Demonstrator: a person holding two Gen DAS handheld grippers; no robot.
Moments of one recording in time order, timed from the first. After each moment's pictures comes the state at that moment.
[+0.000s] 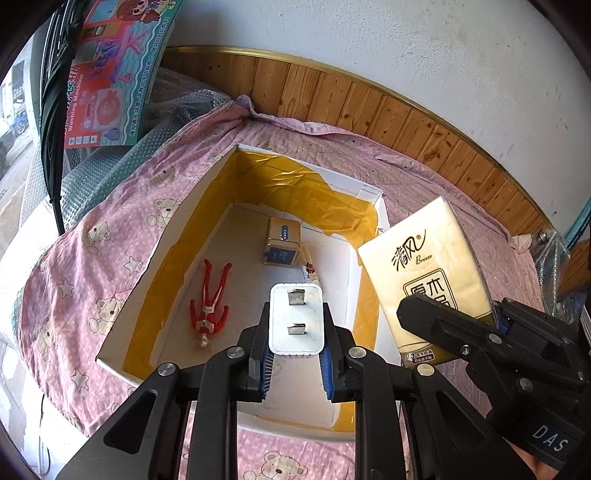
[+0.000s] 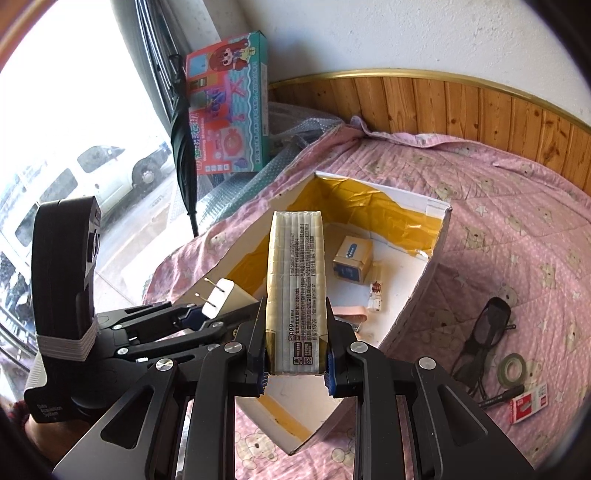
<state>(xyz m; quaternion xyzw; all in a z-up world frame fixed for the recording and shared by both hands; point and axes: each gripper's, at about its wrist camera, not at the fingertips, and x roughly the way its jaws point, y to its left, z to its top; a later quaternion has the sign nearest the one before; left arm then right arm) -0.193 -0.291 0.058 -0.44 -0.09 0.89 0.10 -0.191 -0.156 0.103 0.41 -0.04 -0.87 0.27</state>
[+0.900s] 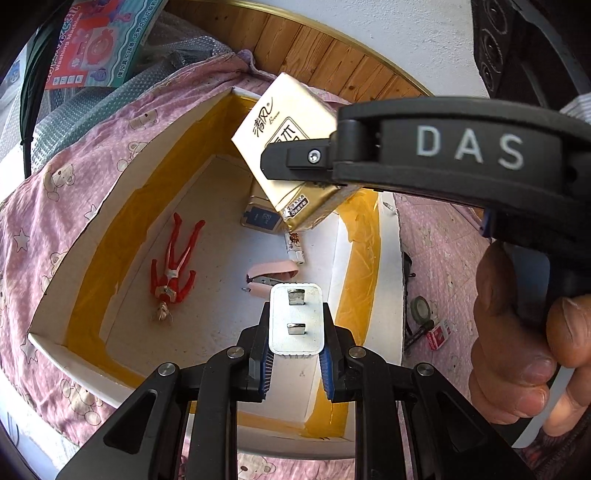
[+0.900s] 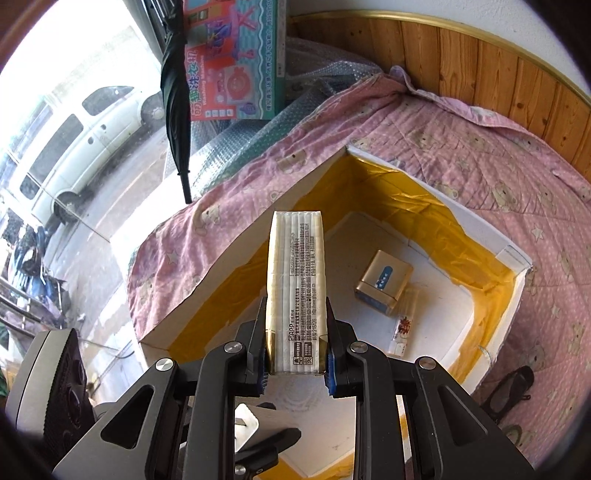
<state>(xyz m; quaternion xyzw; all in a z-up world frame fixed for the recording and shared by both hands) -0.215 -0.290 0.019 -0.50 -0.17 0.84 0.13 -0.309 -0.233 0.076 0.51 0.03 -0.80 0.31</state>
